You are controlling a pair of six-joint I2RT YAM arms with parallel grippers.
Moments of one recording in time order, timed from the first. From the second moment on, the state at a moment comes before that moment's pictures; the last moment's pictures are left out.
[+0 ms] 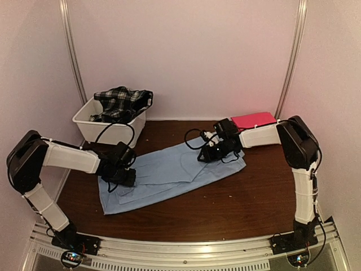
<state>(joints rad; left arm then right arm) -0.63 1.63 0.78 -0.27 -0.25 -0.45 0.52 2.13 1.40 -0.20 -0.34 0.21</state>
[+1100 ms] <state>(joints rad) -0.84 1.84 1.10 -0.52 -0.20 -0.07 0.53 2.10 1.37 -0.21 -0.36 0.24</state>
